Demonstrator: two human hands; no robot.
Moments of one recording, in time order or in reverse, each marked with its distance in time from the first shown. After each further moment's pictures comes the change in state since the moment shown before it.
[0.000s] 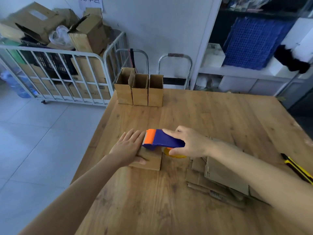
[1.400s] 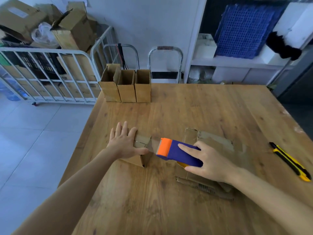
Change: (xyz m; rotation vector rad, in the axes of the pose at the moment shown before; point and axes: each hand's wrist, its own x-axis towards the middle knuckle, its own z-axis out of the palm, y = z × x) left_hand 0.037 0.031 -0.003 -0.087 -0.117 -0.230; right_hand -0.109 0.033 0.024 0.036 0.123 0.134
